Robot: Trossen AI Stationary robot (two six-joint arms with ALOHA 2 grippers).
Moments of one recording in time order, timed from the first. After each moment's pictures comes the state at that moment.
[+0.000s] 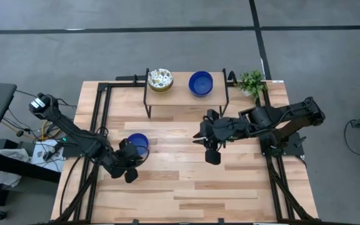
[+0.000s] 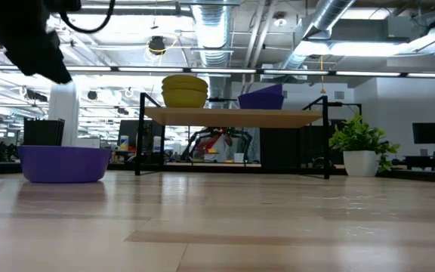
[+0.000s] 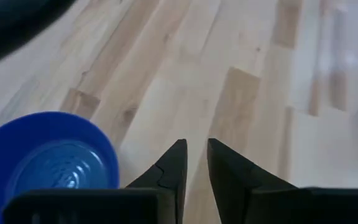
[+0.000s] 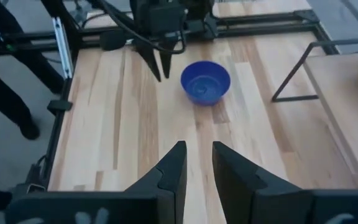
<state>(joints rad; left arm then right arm) -0.69 0.99 0.69 -0.50 -0.54 -0.85 0.30 1.52 1.70 -0.89 0.24 0.21</state>
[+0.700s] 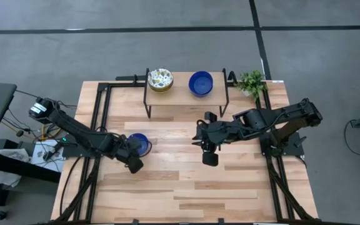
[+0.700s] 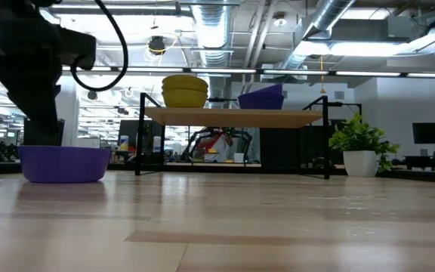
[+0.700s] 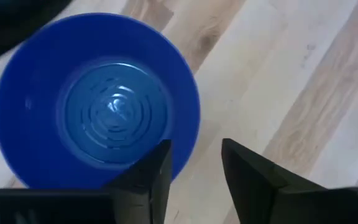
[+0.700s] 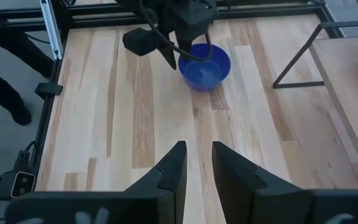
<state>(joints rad) -0.48 1.09 0.69 -0.70 -0.30 -0.97 0.30 1.56 1.69 -0.92 0.23 0.21</state>
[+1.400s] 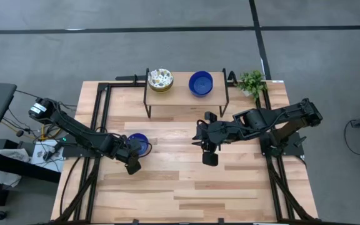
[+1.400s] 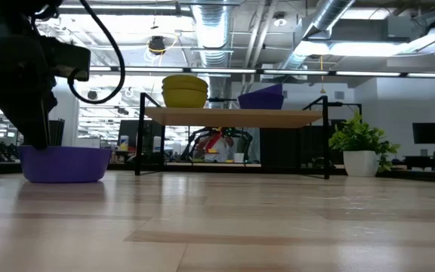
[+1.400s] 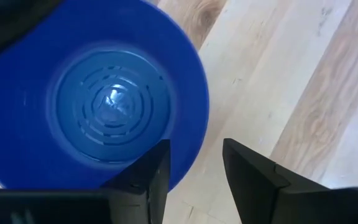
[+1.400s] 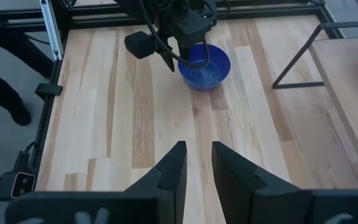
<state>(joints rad) -0.47 1.09 0.62 -0.63 -0.26 -0.87 0.30 1.56 1.69 -0.92 0.24 0.21</state>
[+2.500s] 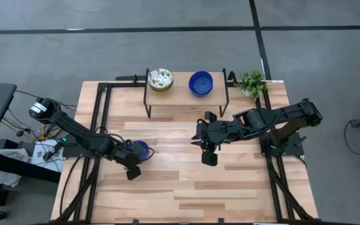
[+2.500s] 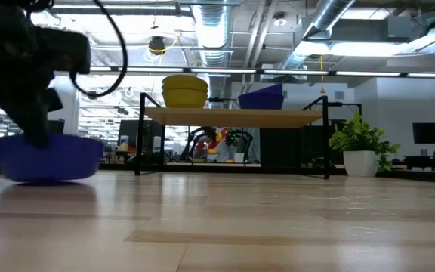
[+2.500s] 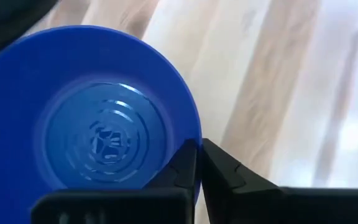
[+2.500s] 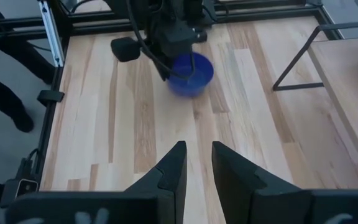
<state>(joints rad) -0.51 1.09 0.59 -0.46 -0.20 -0.80 0.30 1.56 1.69 -0.90 0.24 0.23</state>
